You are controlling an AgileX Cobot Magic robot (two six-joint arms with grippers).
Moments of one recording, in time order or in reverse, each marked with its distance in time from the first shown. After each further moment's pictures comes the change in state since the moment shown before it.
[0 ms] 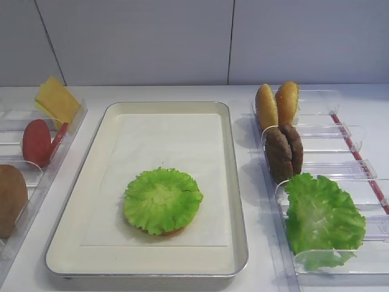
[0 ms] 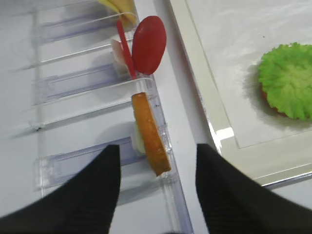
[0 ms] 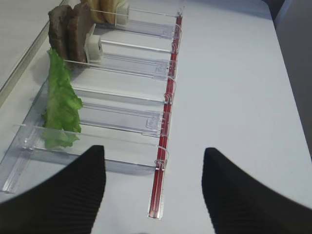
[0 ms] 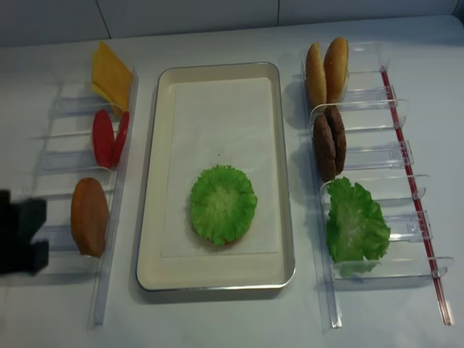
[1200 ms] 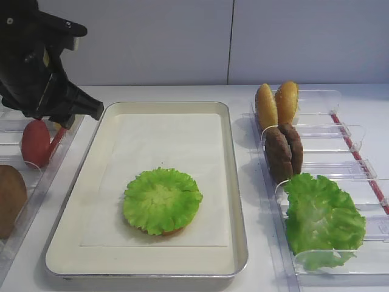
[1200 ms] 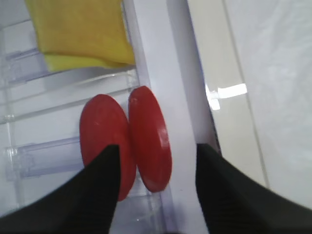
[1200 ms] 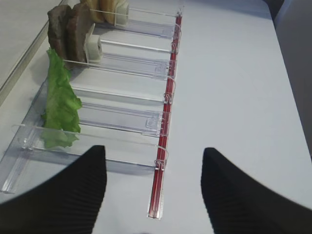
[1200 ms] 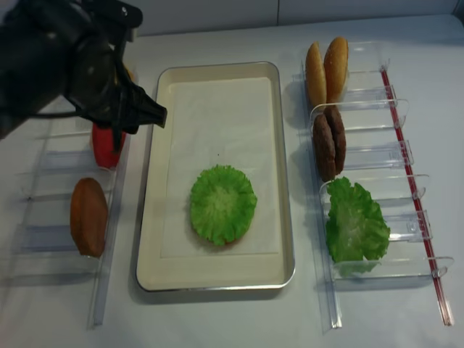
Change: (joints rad) left arm -0.356 0.917 -0.413 0.533 -0.127 -0.612; right arm 0.000 0.000 0.000 0.000 0.000 0.000
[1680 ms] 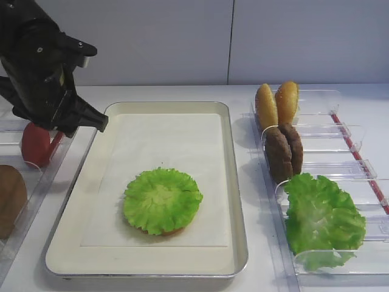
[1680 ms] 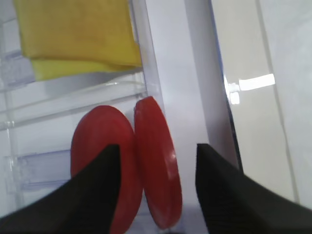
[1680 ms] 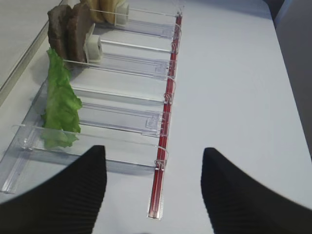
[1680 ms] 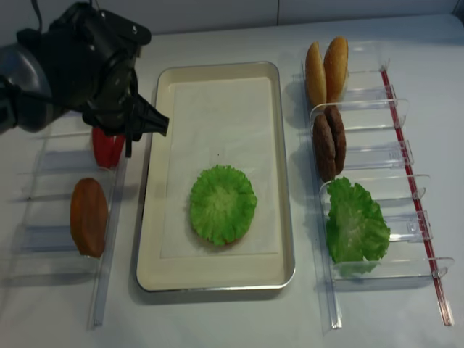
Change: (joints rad) left arm -0.002 0.111 -0.011 0.100 -0.016 -0.084; right arm 0.000 0.000 0.000 0.000 0.000 0.000
